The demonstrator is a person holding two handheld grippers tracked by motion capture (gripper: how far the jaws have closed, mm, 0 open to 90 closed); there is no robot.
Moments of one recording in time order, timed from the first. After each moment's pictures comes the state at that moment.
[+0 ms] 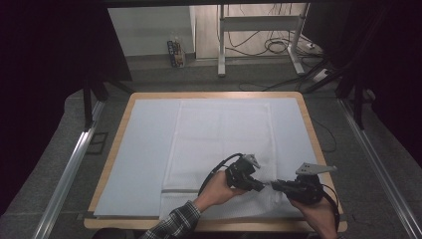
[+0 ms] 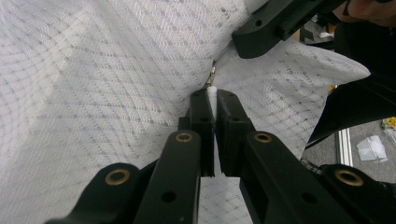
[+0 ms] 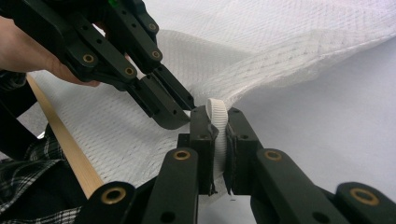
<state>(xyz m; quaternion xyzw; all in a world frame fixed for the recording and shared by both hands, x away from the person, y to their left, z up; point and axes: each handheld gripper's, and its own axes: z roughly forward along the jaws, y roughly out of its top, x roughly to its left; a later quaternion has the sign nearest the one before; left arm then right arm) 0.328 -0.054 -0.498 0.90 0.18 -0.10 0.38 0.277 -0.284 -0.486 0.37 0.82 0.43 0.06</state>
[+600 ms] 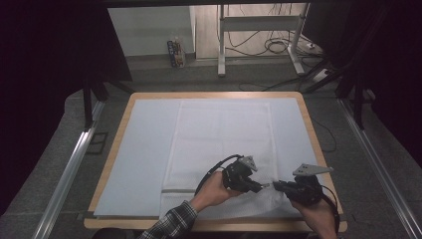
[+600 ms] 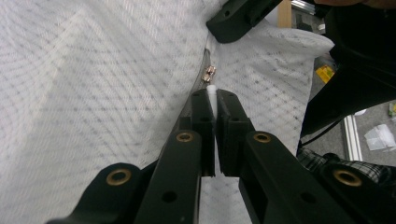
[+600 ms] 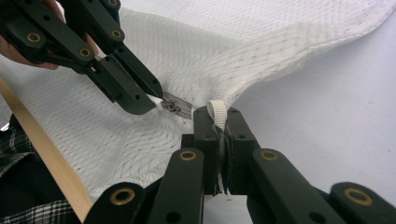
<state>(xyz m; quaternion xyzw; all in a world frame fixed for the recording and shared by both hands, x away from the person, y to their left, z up) 0.323 -0.044 -0.497 0.91 0.15 -0.08 0.38 0.273 -0.279 -0.484 0.39 0.83 0.39 0.09</state>
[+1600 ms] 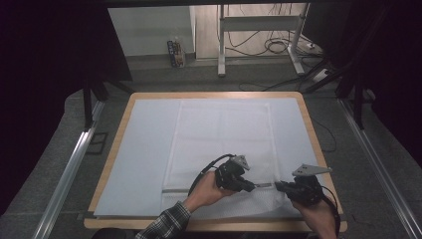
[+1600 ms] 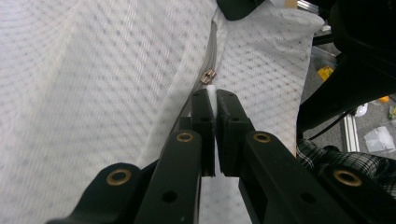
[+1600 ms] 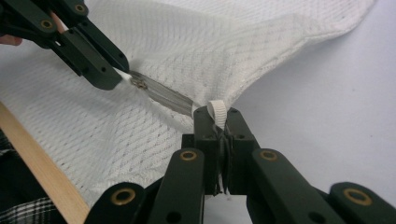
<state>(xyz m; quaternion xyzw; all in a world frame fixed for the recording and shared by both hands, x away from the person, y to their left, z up) 0.323 -0.022 -0.498 0.90 0.17 -0.08 0.38 0.273 -0.281 -0.486 0.40 0.83 0.37 0.11</state>
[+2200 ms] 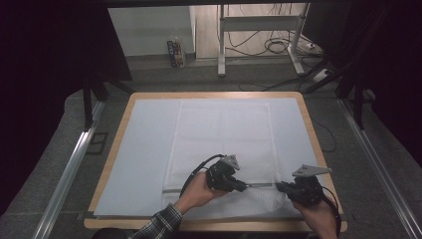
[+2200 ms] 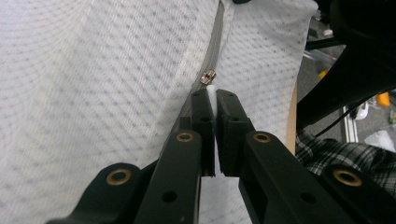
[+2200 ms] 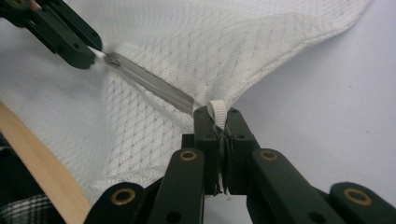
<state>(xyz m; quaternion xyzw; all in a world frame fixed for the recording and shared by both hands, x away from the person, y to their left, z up) 0.319 0.003 -0.499 0.90 0.18 -0.08 0.39 0.272 -0.281 -0.487 0.40 0.83 0.36 0.11</state>
